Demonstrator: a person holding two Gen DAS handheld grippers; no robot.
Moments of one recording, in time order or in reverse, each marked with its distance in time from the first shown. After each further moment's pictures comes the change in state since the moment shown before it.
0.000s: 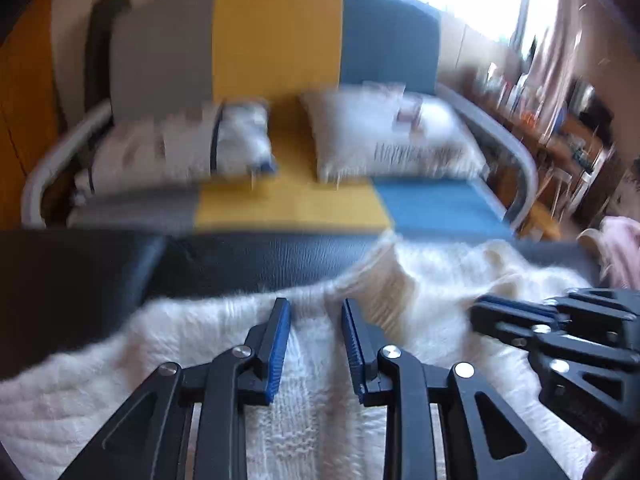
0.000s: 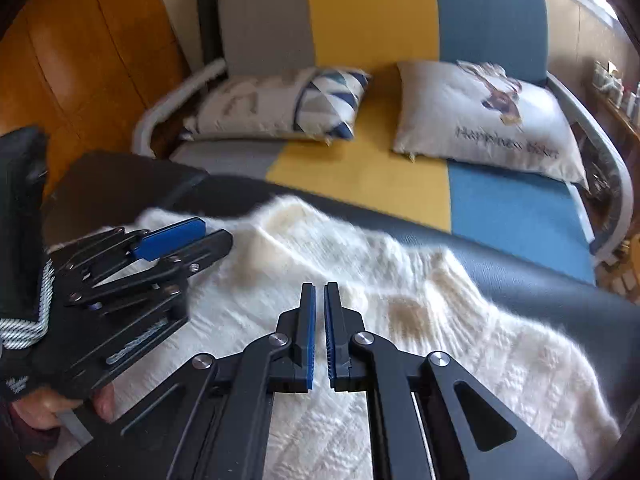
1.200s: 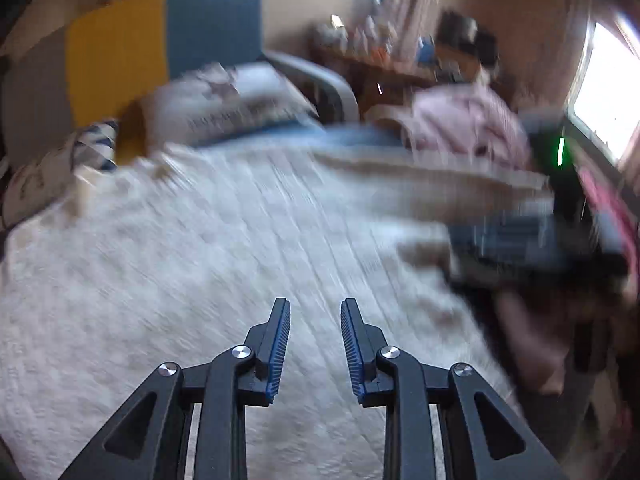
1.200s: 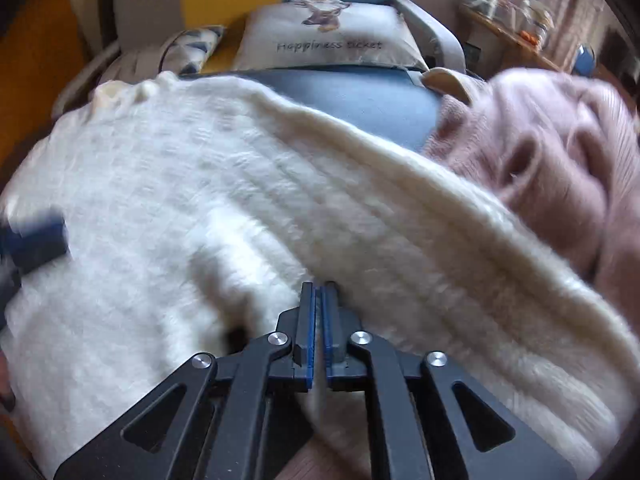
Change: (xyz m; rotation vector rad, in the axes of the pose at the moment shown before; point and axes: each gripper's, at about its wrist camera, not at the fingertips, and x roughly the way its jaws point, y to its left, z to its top) left arm -0.101 -0.210 -0.139 0.354 0.084 -0.253; right arm -0.158 -0.170 -0.194 0.201 0.071 -0.236
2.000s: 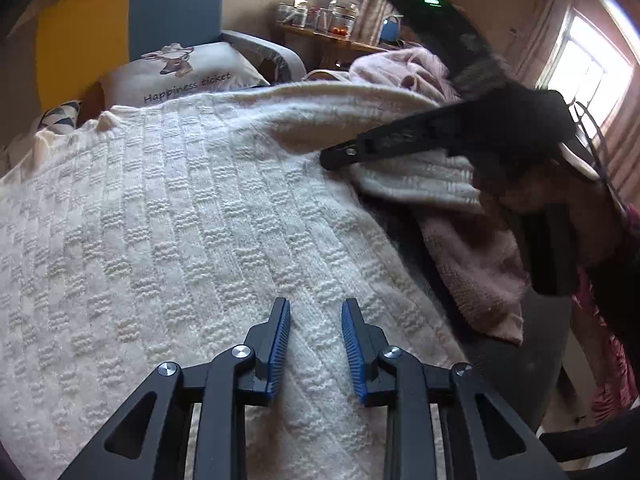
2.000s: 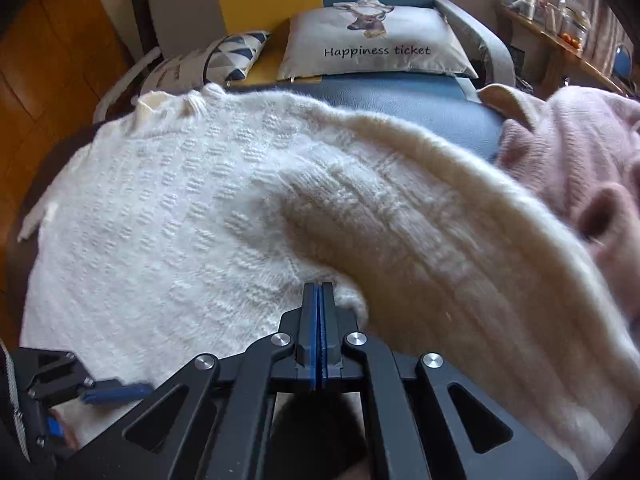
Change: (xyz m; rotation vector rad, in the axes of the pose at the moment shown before) left arm -0.013 -0.053 -0.048 0.005 0.069 -0.170; right arm -0.002 0.019 0.019 -0.063 0.027 0.168
